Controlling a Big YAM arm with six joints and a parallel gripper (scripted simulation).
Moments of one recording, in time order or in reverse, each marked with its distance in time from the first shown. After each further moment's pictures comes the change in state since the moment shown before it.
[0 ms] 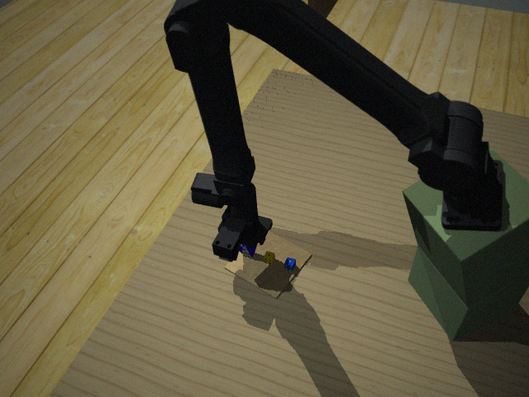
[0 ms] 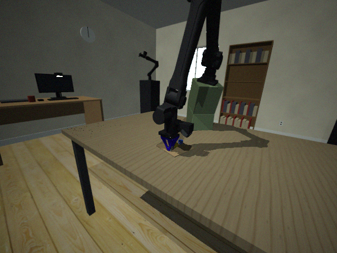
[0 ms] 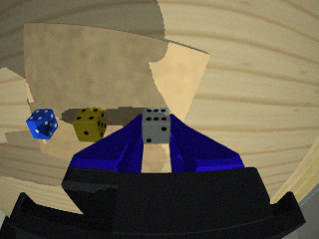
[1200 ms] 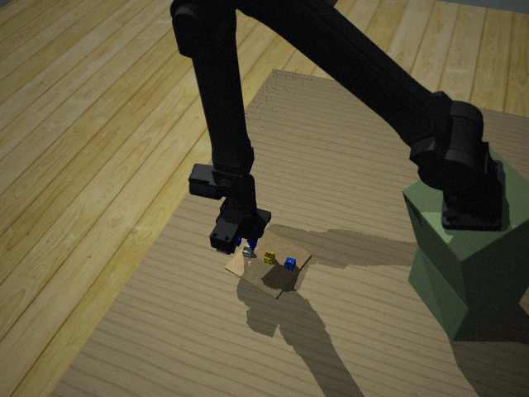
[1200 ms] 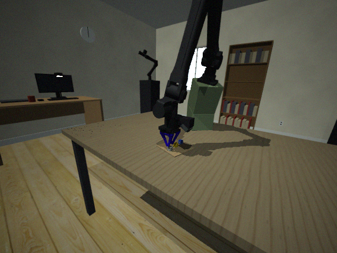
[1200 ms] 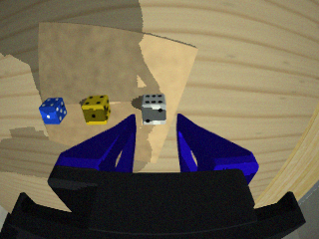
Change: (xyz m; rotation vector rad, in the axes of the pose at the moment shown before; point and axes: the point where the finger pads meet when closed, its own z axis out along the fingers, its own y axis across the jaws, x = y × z) arm -0.001 -0.002 -0.024 0.006 0.000 0.006
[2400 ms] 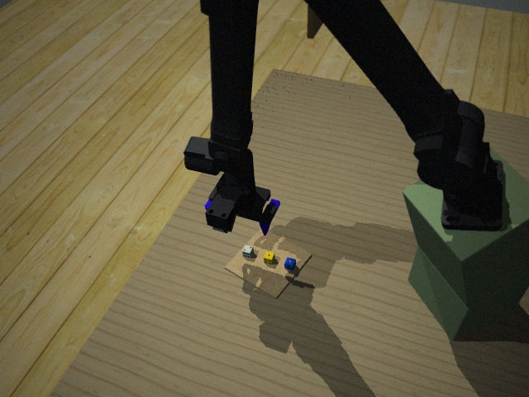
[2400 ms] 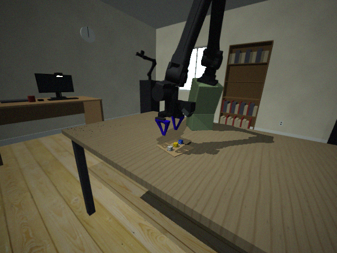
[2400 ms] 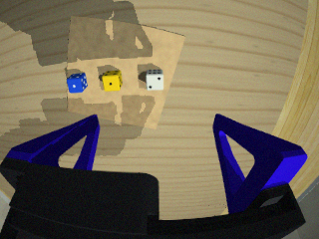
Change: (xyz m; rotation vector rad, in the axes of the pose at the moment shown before) arm 0.001 0.000 -0.065 -0.001 0.002 0.001
